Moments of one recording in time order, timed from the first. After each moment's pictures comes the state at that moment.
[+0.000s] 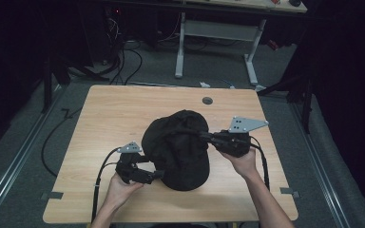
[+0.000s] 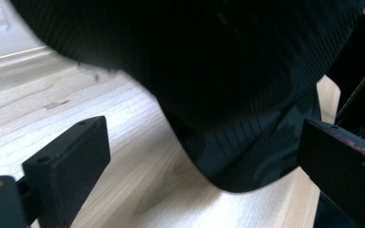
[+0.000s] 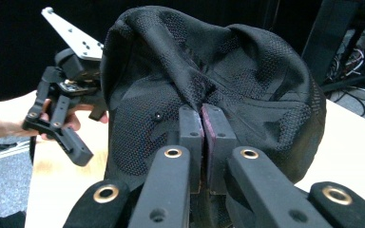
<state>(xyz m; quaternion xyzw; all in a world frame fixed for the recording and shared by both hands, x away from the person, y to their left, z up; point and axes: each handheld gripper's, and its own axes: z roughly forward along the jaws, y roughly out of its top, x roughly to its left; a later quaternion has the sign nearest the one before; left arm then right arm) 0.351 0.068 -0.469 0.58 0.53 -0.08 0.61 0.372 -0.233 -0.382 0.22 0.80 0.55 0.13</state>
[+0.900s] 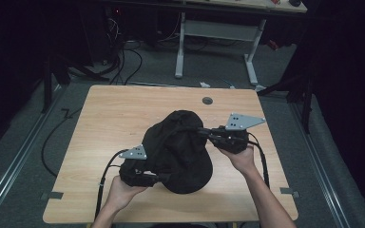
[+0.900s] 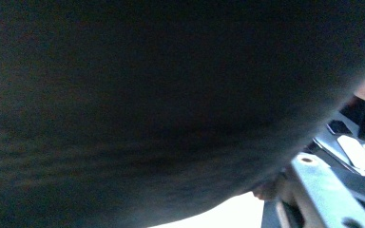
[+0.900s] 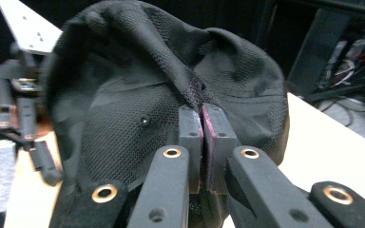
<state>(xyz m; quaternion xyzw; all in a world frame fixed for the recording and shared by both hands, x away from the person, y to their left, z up) 0.323 0.060 -0.450 0.63 0.43 -0.14 0.63 0.379 -0.226 -0.375 0.20 0.80 0.54 0.15</state>
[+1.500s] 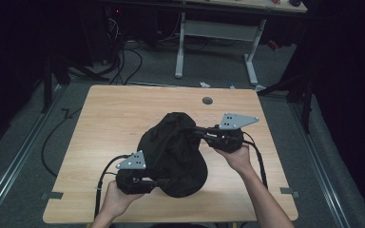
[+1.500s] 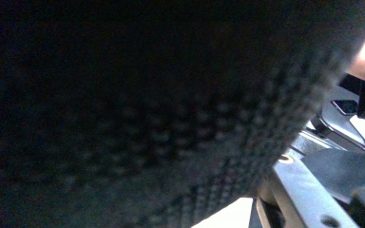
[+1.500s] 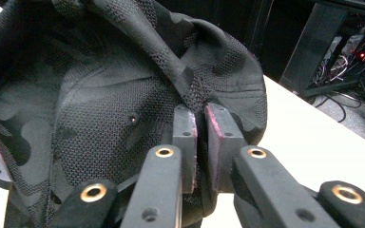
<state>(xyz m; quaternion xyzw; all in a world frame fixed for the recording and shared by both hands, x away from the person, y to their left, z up) 0.296 0.064 -0.436 0.65 0.39 -0.10 0.64 0.383 -0.214 -0.377 0.21 0.81 0.53 0.16</state>
